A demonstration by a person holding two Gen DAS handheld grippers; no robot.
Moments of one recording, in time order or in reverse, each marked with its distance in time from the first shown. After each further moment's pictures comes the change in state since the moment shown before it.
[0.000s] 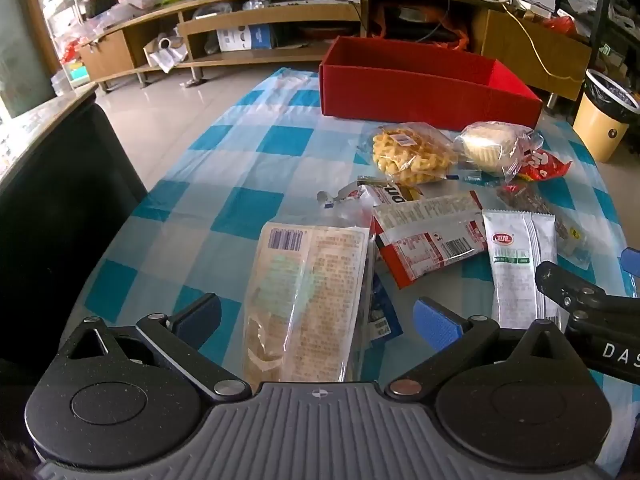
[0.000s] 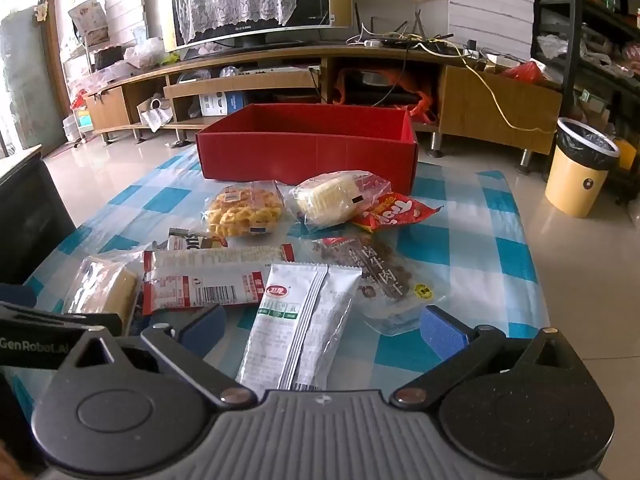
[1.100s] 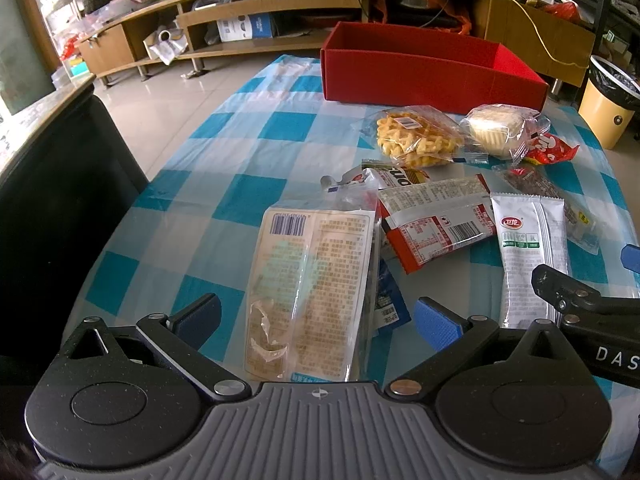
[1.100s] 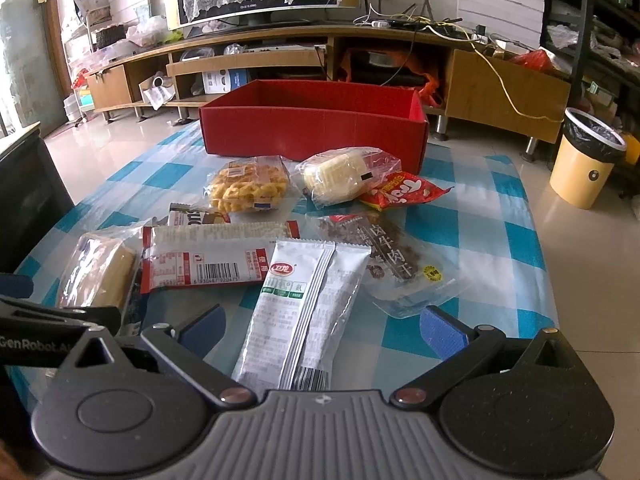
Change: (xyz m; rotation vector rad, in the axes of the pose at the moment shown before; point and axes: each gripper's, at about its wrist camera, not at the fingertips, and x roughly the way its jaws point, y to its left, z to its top) left arm 0.007 -0.001 -0.004 0.021 0.041 0.018; right arm 0.009 0.005 -0.003 -0.023 0.064 0.003
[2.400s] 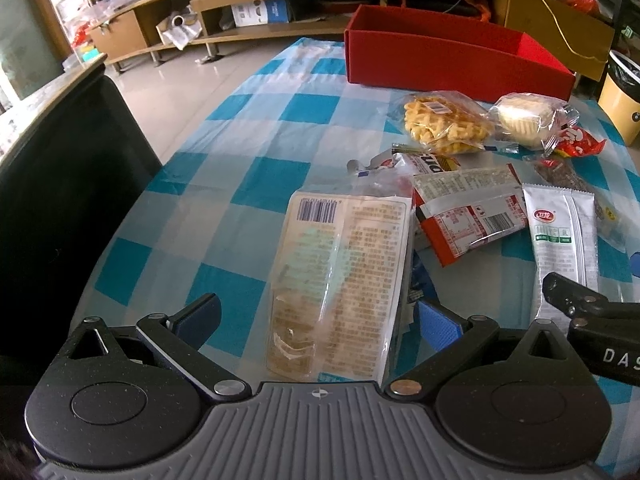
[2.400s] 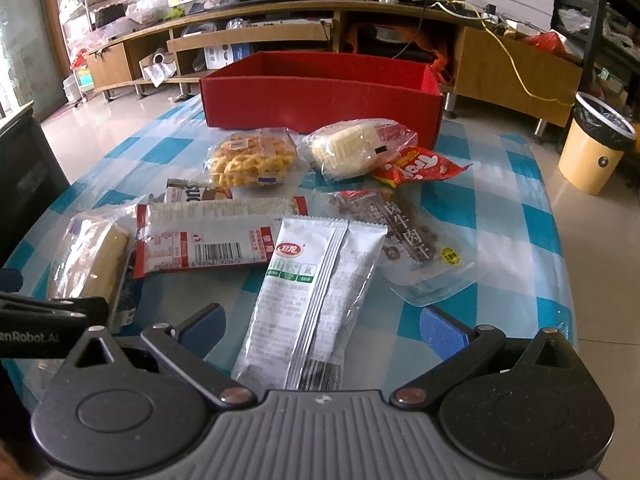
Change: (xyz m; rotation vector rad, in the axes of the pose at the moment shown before) left arm 0.014 0.011 0.000 -0.018 0.045 0.041; right arm 0.022 0.006 0.001 -0.012 0.081 0.008
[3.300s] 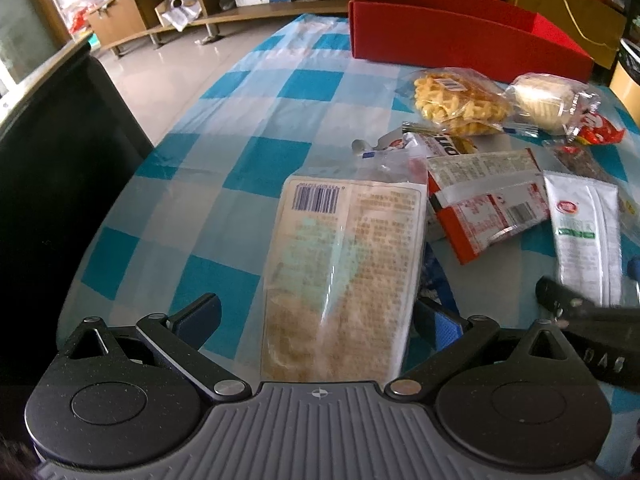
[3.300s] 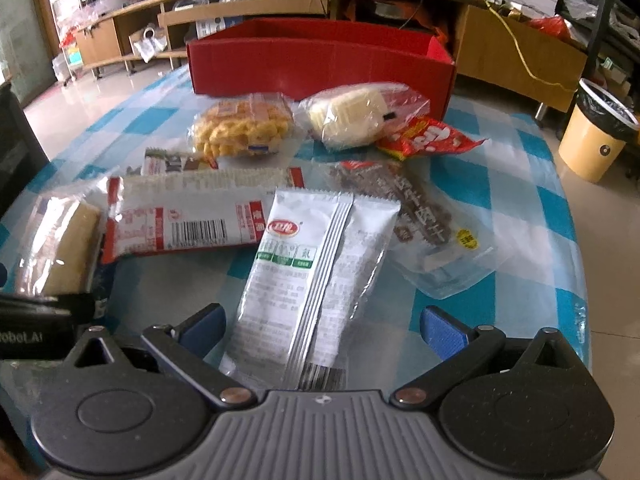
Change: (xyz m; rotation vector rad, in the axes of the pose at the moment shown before) left arm 0.027 -0.002 0.006 -0.009 0.065 0.013; right arm 0.035 0.005 0.000 -0.009 0.080 -0.030
